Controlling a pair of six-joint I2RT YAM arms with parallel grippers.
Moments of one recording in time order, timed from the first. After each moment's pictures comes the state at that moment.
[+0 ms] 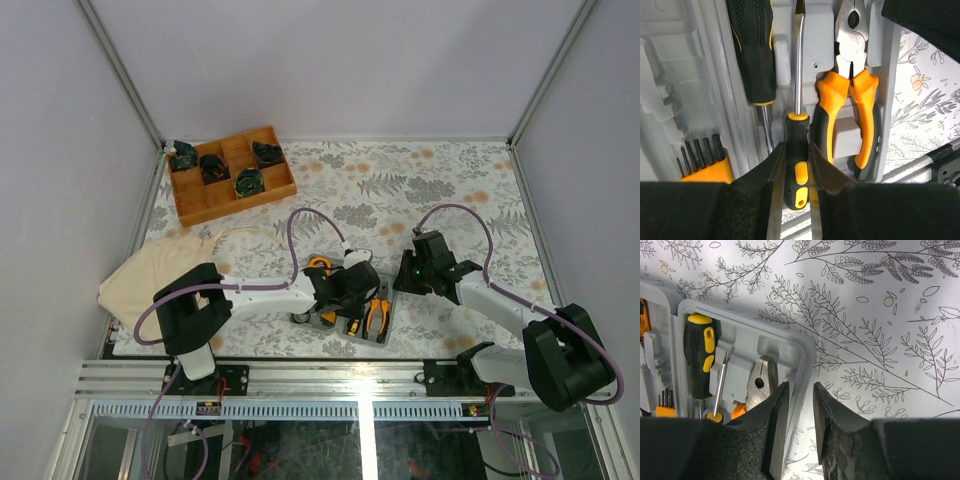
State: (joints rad) left arm -1.13 1.74 1.07 -0.36 -0.14 -0.85; right arm 0.44 1.24 0.54 -0.27 -0.06 0.57
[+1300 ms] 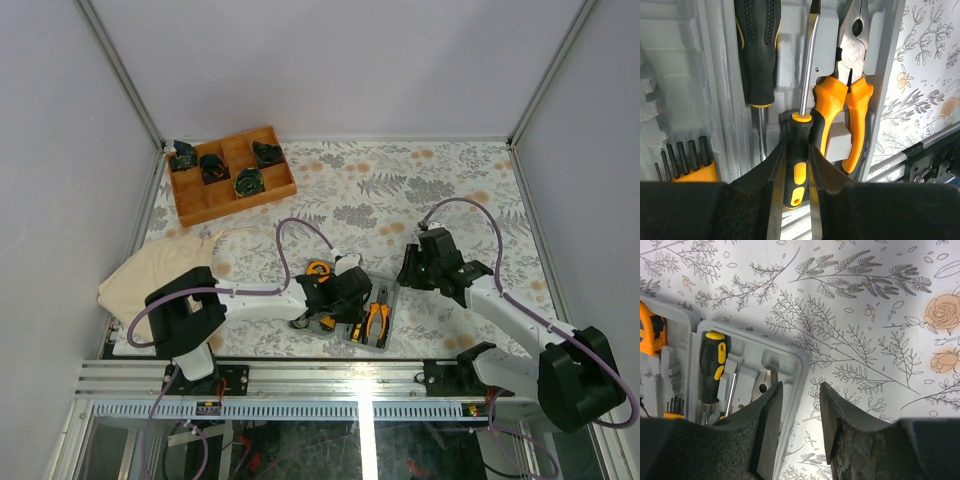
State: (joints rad) left arm -1.14 1.69 0.95 -0.23 -0.10 -1.02; right arm 0.44 1.13 0.57 -0.36 -0.01 0.53
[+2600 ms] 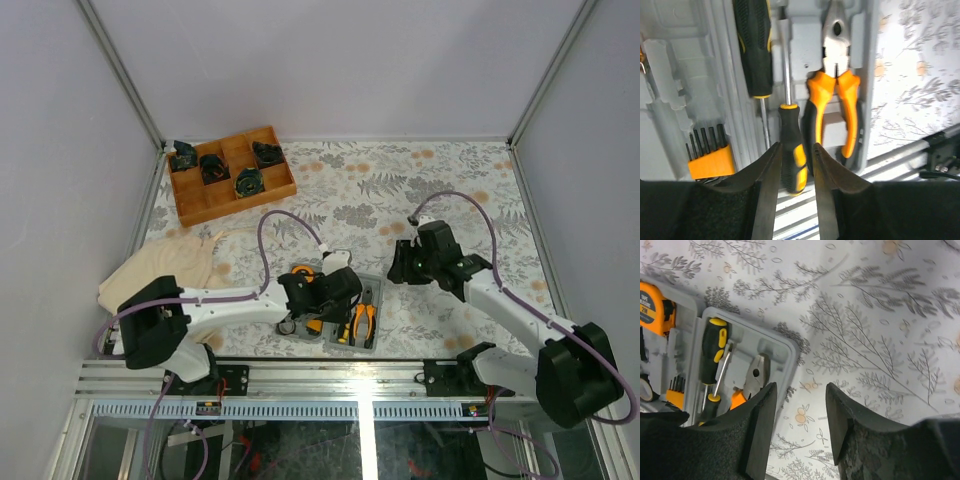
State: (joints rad) left arm -1.16 1.55 0.94 -0.43 -0.21 -0.97; right arm 0.44 1.11 0.61 -0.37 -0.11 0.45
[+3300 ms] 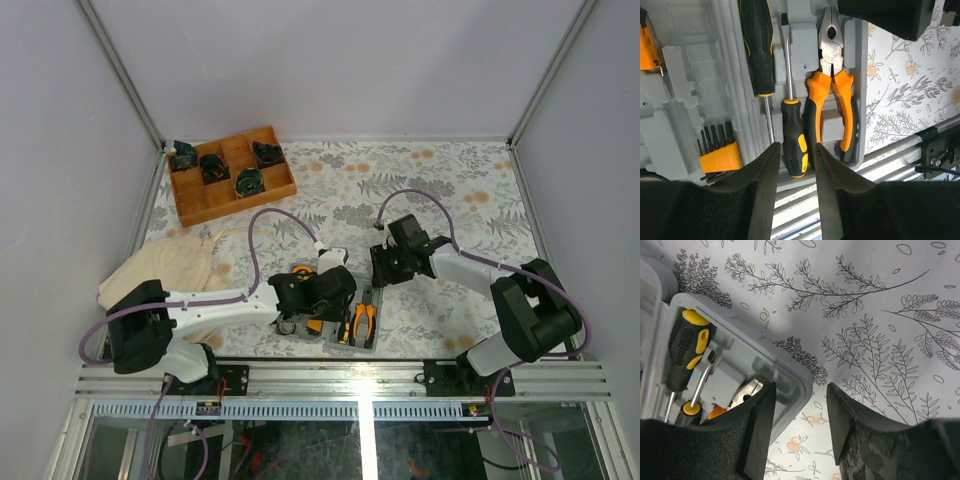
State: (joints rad) left arm -1.16 1.47 0.93 -0.44 -0.23 -0.93; right arm 0.51 1.51 0.77 -0.33 -0.20 0.24
